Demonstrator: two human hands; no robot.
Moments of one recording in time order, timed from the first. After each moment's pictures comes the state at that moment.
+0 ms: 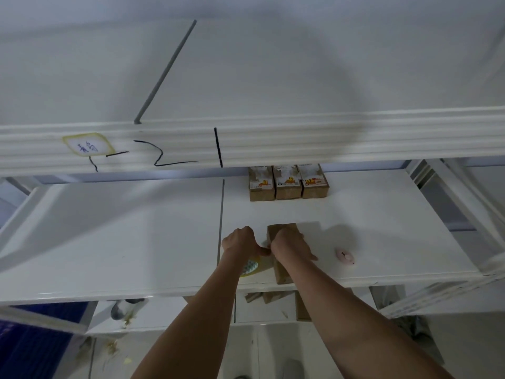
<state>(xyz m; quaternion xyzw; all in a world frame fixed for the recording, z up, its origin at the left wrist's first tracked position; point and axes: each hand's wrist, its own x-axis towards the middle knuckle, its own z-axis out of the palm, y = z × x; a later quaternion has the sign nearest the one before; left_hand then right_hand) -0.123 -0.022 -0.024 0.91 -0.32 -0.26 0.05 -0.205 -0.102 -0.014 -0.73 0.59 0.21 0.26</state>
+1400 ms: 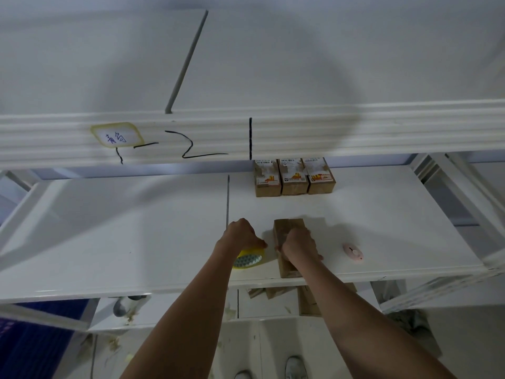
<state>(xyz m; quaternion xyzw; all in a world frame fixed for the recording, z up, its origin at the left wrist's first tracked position) -0.088 -0.002 -0.026 0.88 -0.33 -0.31 0.15 -0.210 -0.100 -0.059 -0.73 0.61 0.10 0.31</state>
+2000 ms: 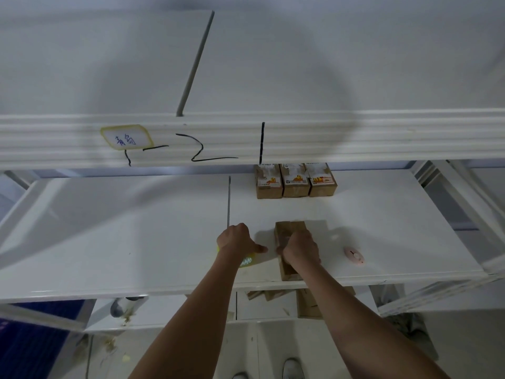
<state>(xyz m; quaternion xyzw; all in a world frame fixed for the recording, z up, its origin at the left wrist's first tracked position) -0.088 0.004 -0.036 0.91 -0.32 -0.24 0.06 -0.212 -0.098 -0.062 -0.75 0.59 0.09 0.28</state>
